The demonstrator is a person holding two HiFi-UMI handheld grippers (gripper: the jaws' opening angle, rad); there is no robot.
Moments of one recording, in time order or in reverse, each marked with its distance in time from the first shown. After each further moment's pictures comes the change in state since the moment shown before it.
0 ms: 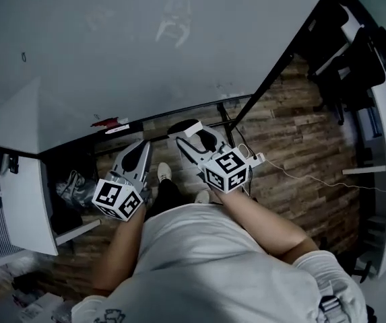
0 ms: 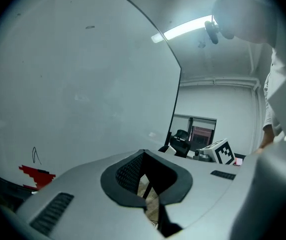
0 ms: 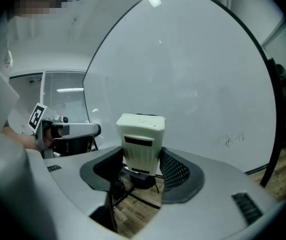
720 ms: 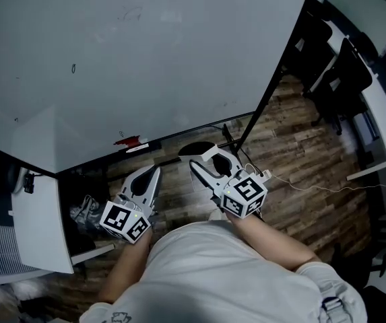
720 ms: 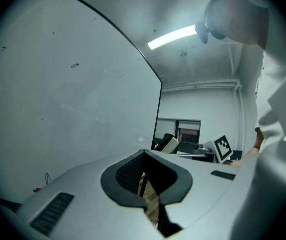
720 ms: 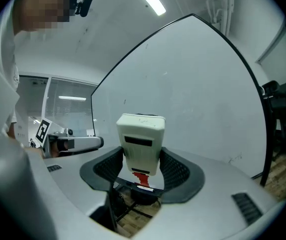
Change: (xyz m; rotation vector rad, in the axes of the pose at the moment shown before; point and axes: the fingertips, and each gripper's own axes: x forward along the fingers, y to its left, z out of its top) left arm -0.094 -0.034 0.063 0.107 -0.050 -0.126; right arm -0.053 0.103 0.068 -0.036 -0.177 -0.029
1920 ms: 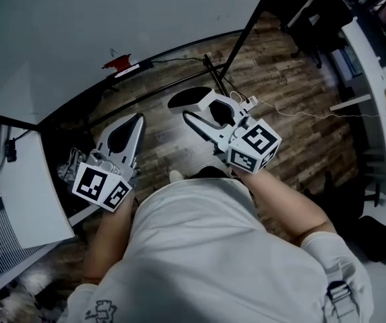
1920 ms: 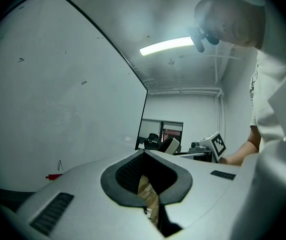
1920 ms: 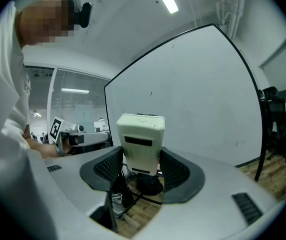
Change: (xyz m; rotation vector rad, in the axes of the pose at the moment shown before) left arm -0.154 -0.014 -0.006 -0.003 0.000 -0.167; right arm -0.040 0.161 -0.041 -0.034 0.058 -0.016
